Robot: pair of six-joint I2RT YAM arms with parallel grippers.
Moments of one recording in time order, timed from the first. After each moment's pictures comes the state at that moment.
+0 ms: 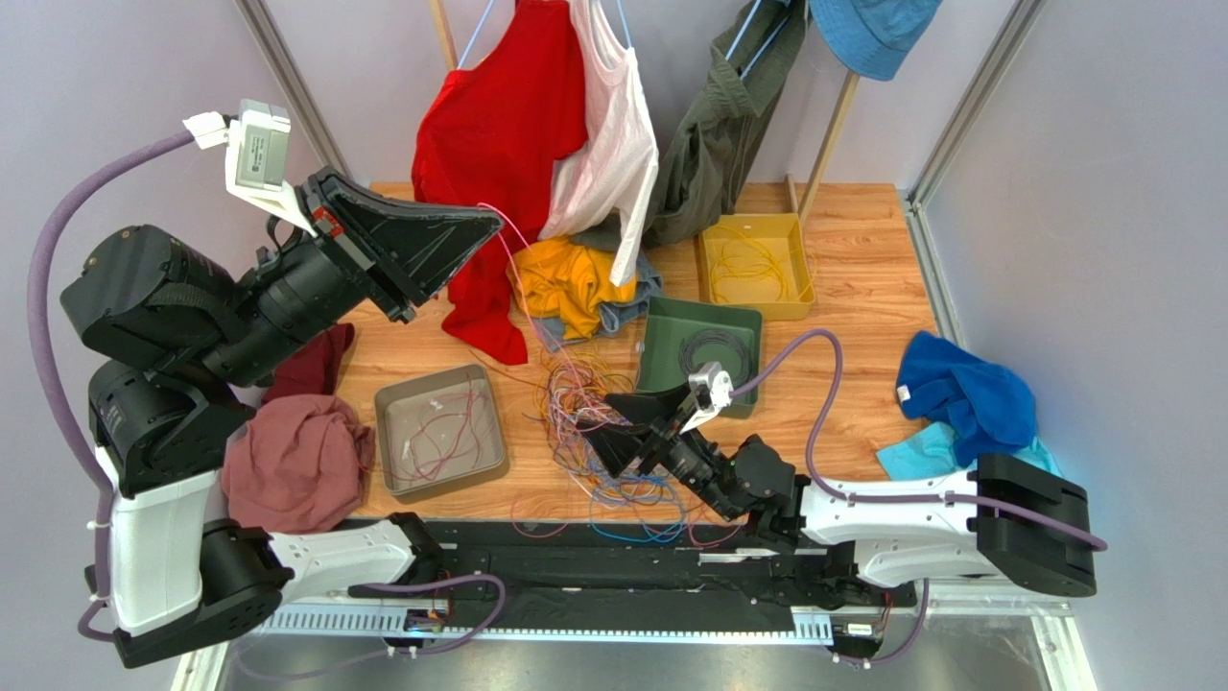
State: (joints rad) left arm -0.83 1.10 2.06 -0.71 0.10 -0.42; right arm 1.31 1.14 0.39 1.01 0.41 0.44
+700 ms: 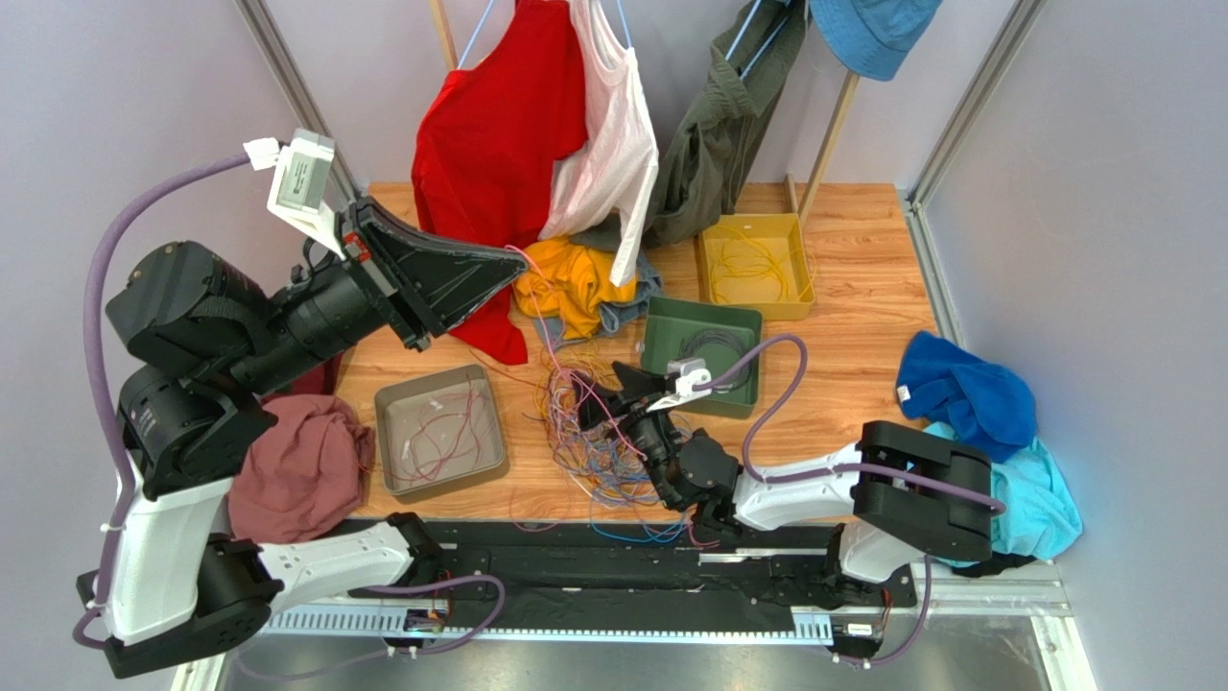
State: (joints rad) left arm -0.83 1.02 1.90 -0.65 0.22 -0.53; right arm 1.29 1.52 0.52 1.28 0.79 0.32
